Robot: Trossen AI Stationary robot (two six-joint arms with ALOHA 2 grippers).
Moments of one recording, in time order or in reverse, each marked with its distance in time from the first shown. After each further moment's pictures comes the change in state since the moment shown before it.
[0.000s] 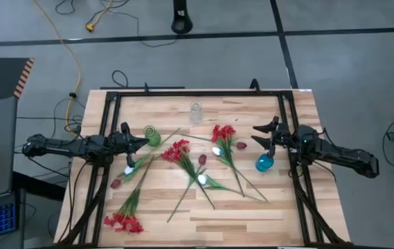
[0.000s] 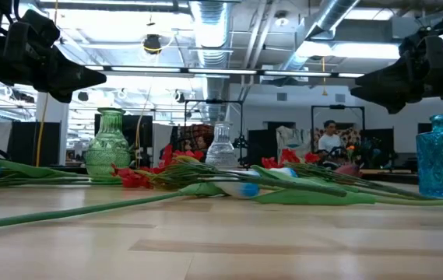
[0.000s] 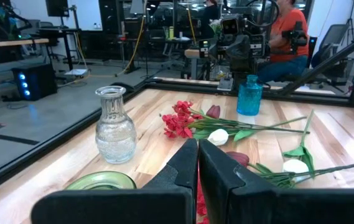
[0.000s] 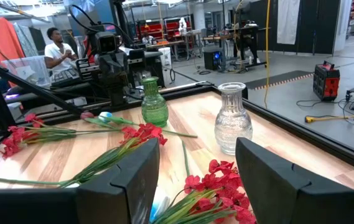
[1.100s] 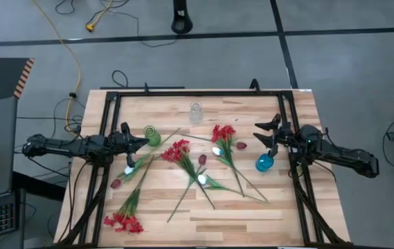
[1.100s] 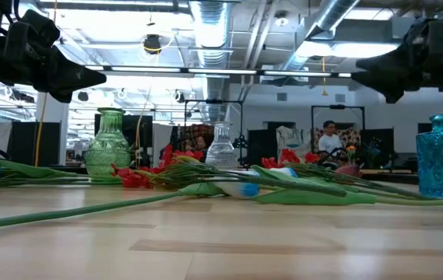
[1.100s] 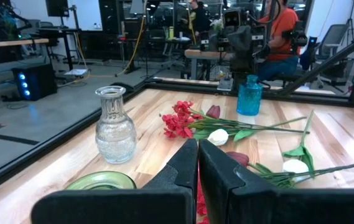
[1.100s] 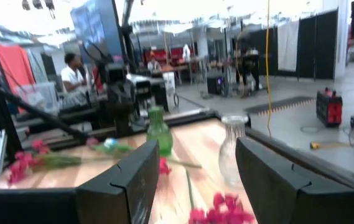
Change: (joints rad) left arm 0.000 0.000 0.000 0.000 0.000 -0.002; right arm 0.001 0.000 -0.001 0.153 -0.001 0.000
